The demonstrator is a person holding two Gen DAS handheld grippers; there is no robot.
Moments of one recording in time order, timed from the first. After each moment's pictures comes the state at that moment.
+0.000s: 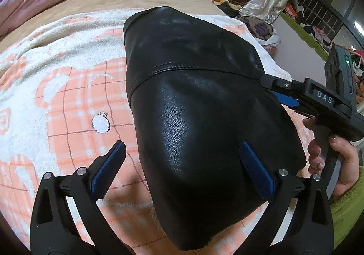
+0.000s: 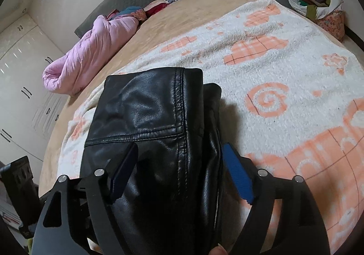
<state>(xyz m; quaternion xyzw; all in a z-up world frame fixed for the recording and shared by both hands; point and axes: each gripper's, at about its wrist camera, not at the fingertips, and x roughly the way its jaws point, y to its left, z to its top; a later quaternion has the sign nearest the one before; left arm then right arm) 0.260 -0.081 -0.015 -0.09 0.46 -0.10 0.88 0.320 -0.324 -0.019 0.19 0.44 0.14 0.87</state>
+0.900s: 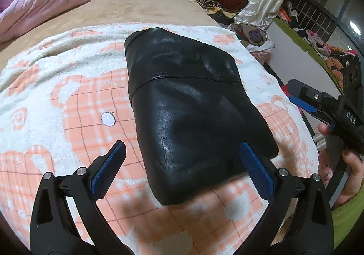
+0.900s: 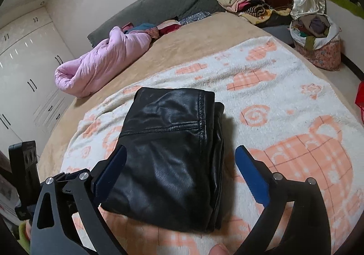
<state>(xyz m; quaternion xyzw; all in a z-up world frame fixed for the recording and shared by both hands) 0.213 -0.084 0.028 -0.09 0.44 -0.10 0.89 0.242 -0.320 0.050 0.14 0.37 0.14 0.91</state>
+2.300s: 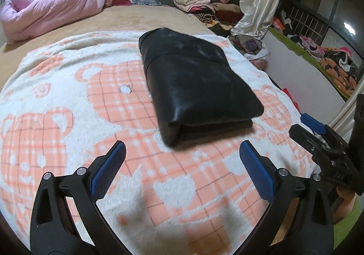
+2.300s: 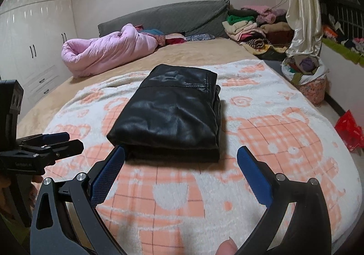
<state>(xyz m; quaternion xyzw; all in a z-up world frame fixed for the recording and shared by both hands) 0.101 -0.078 0.013 -0.09 0.38 -0.09 0.92 0.085 -0.274 0.019 0.02 0.30 0.11 0.95</state>
